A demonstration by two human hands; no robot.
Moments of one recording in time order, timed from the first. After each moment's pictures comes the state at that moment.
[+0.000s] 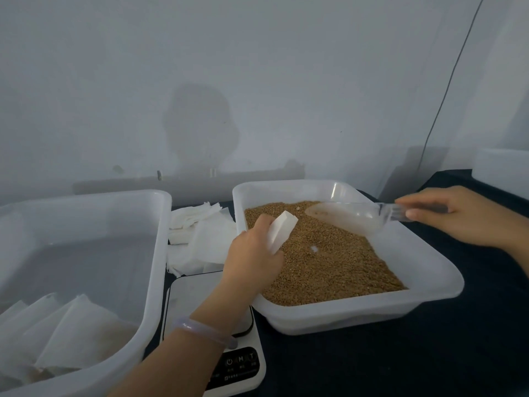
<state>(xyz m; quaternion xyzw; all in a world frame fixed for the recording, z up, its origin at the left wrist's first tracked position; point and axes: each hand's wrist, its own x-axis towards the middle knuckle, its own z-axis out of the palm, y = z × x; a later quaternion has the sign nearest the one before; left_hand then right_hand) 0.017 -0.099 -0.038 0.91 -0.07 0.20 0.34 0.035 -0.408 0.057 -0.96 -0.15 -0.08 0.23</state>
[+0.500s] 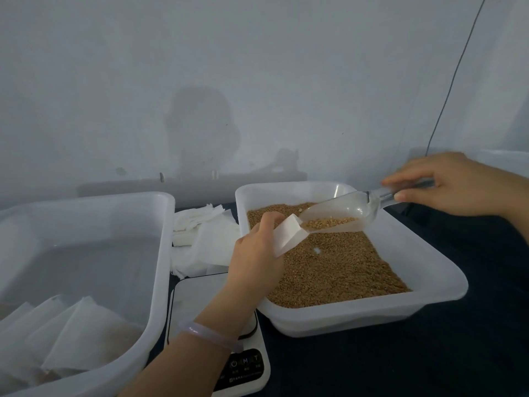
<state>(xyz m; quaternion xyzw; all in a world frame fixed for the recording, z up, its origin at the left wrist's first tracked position) 0.014 -0.100 -0.039 0.90 -0.11 0.23 0.36 0.039 -0.375 0.101 -0.96 -0.22 -0.11 0.13</state>
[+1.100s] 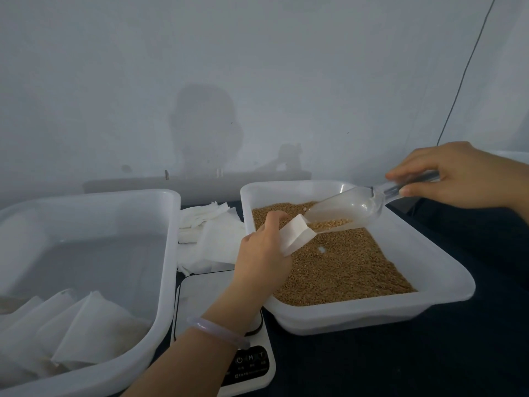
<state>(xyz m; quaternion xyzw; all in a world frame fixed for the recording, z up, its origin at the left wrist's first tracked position) 0.013 -0.100 -0.038 0.90 -0.11 0.22 0.35 0.043 -0.370 0.111 -0.96 -0.24 -0.15 0.07</state>
